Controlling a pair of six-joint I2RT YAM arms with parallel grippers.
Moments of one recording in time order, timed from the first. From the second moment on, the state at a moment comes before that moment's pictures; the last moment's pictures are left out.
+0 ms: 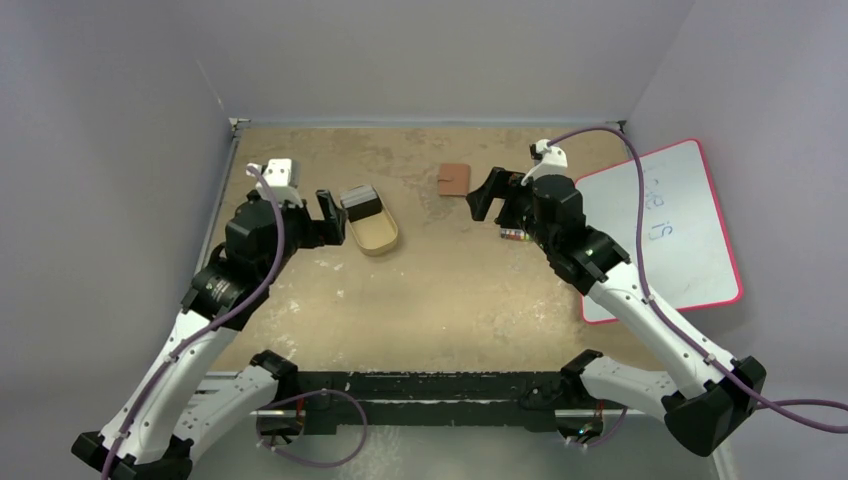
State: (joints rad) left arm -0.47 0.78 1.00 -0.54 -0.23 -0.33; right arm 0.58 1.06 1.04 -0.33 0.22 0.54
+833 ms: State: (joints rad) left arm -0.47 1.38 1.06 -0.38 -0.18 0.14; right arm 0.58 1.02 1.01 -0.27 0.21 0.48
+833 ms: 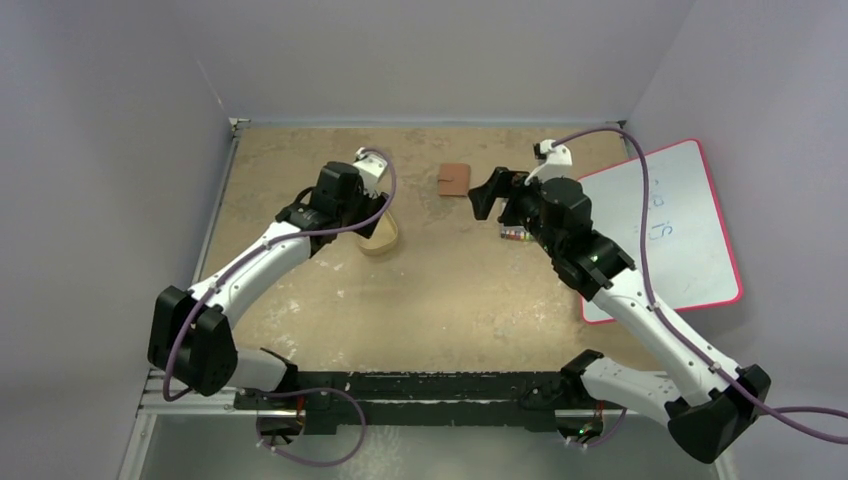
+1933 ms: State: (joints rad) left arm -0.47 0.82 0.74 -0.37 -0.18 -0.22; right arm 0.31 2.07 1.43 -0.07 0.10 0.57
